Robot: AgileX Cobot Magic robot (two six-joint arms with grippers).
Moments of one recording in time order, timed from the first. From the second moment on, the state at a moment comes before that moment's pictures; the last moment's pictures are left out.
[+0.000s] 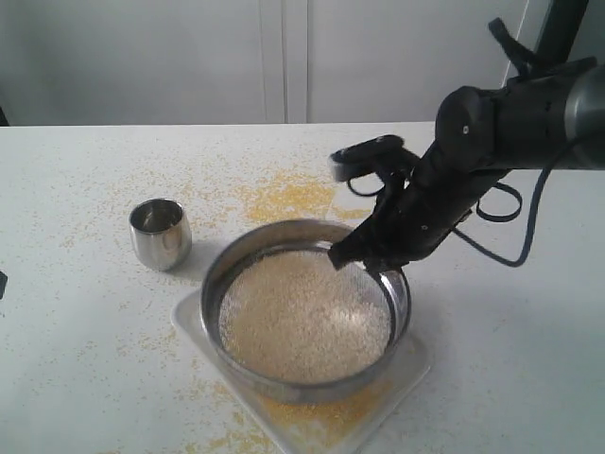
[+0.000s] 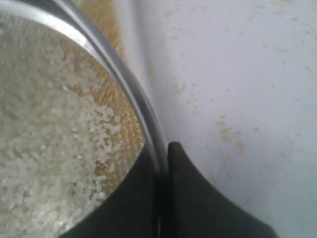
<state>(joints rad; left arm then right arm) -0.06 1.23 -0.69 0.08 0.70 -0.12 0.44 1.79 -1.15 0.23 0.63 -0.23</state>
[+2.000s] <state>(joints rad) -0.06 1.23 -0.69 0.08 0.70 -0.12 0.45 1.77 -1.19 0.39 0.68 -0.43</state>
